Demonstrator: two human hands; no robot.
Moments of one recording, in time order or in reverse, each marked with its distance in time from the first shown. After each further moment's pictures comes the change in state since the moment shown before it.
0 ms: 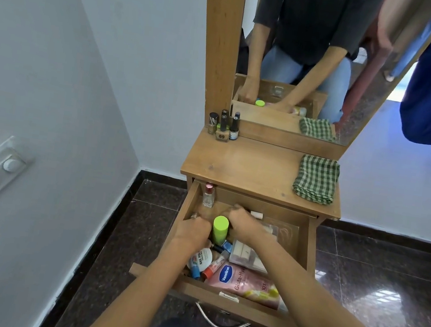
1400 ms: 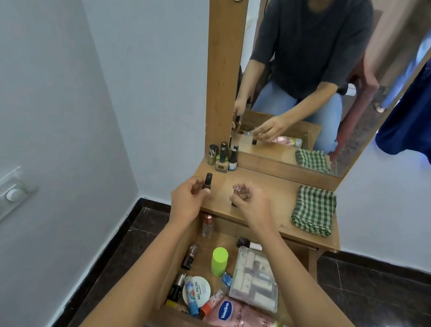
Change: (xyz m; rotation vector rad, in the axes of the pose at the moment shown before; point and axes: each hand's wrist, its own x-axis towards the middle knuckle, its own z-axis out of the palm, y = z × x) left_hand 0.035 -0.028 -0.094 -1.132 0.695 -0.130; right_hand 0.016 -0.008 -0.095 0.670 0.694 0.243
